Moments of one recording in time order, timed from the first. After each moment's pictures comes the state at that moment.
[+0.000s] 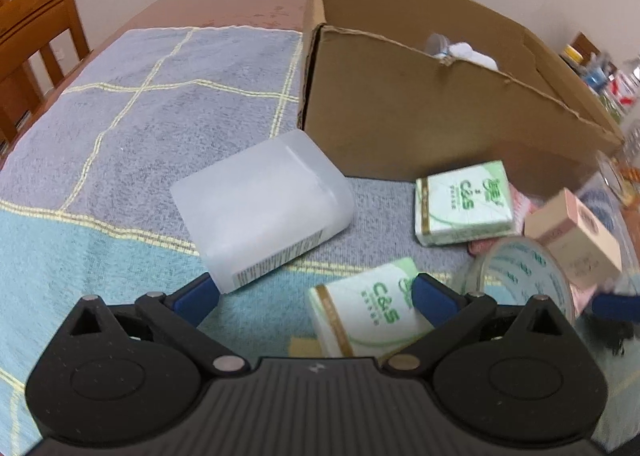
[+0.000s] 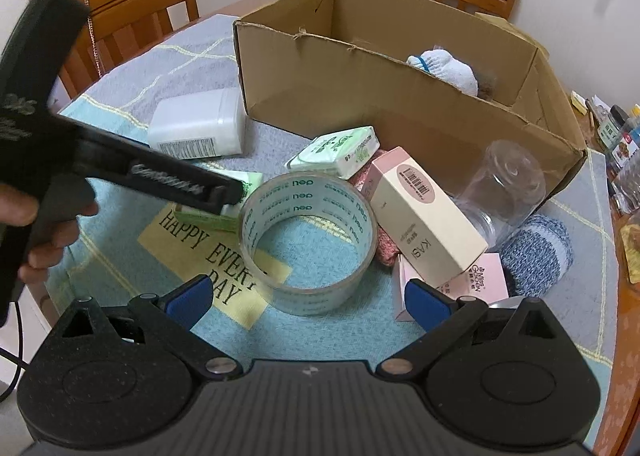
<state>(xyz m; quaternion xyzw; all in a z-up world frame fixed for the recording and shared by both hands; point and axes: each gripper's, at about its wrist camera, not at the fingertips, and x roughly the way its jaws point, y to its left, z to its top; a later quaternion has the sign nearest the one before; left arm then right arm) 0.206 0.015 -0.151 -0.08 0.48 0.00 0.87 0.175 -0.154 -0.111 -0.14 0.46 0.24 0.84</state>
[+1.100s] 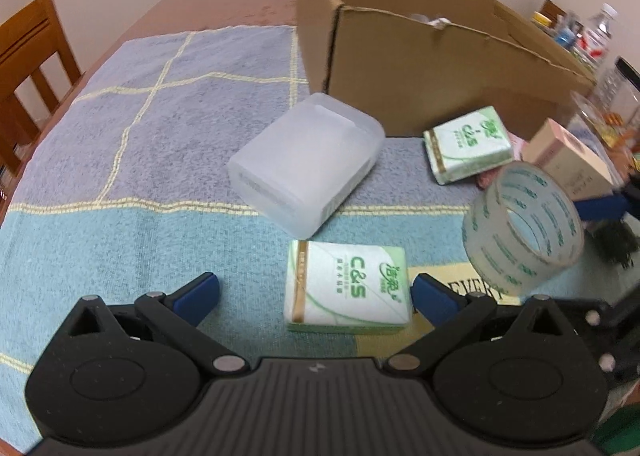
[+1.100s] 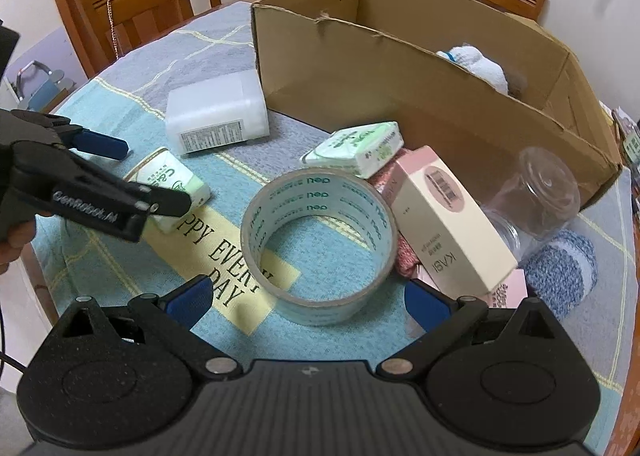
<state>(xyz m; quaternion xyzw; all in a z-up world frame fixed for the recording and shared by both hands) 0.165 0.043 -0.150 -0.01 0.47 -0.05 0.88 0.185 -0.145 -0.125 -0.16 0.46 0.28 0.83</state>
